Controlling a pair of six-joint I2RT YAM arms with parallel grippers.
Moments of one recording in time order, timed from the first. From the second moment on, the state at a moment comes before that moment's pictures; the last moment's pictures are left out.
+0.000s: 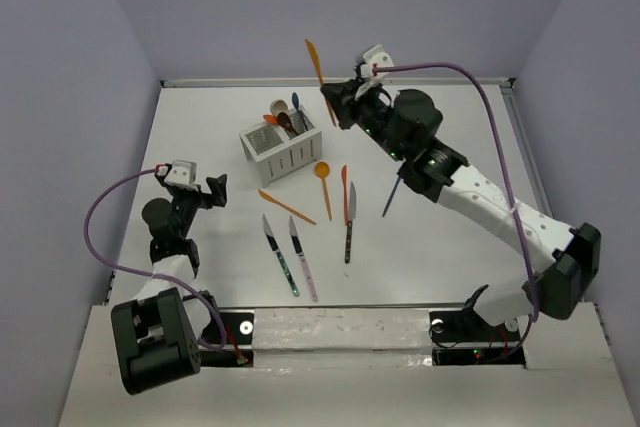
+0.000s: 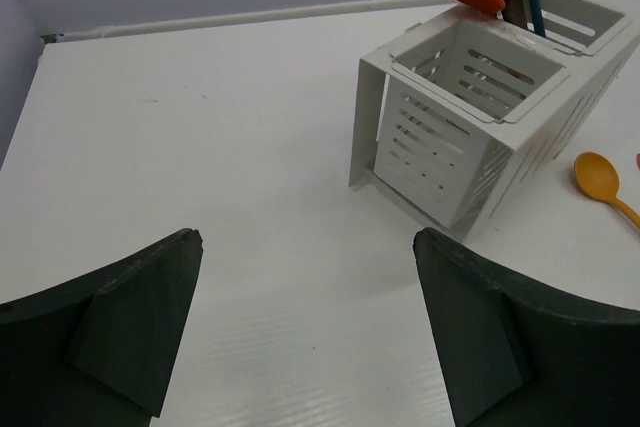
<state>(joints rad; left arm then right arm) 0.27 1.02 0.19 0.82 0.49 0.01 0.75 1.39 1.35 0.15 0.12 -0.02</state>
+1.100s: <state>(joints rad) 0.38 1.10 0.11 1.08 0.56 -0.10 0.82 2.34 1.77 0.51 -0.19 -0.15</state>
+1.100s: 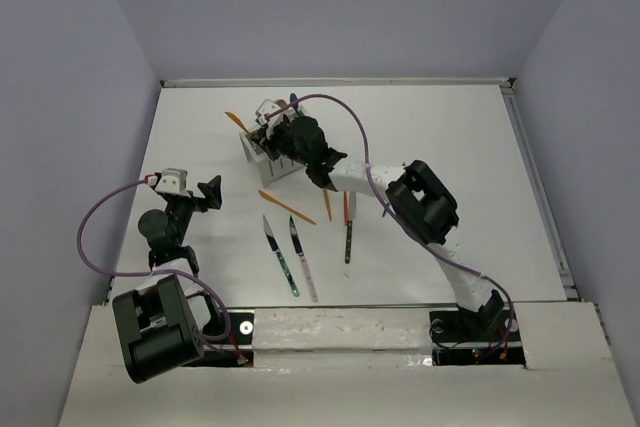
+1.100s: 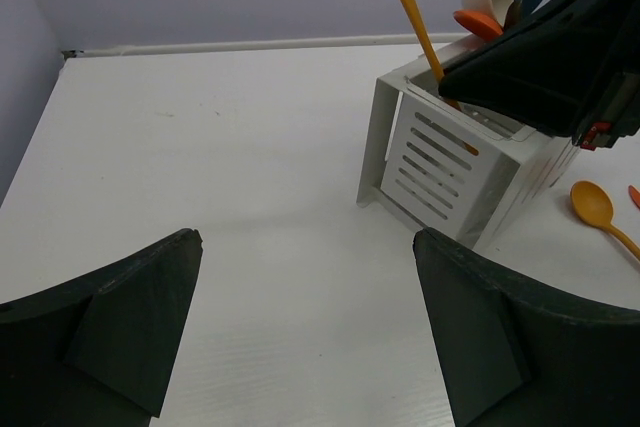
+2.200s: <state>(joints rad) 0.38 1.09 0.11 1.08 0.57 -0.09 0.62 1.39 1.09 -0.02 0.30 0.36</state>
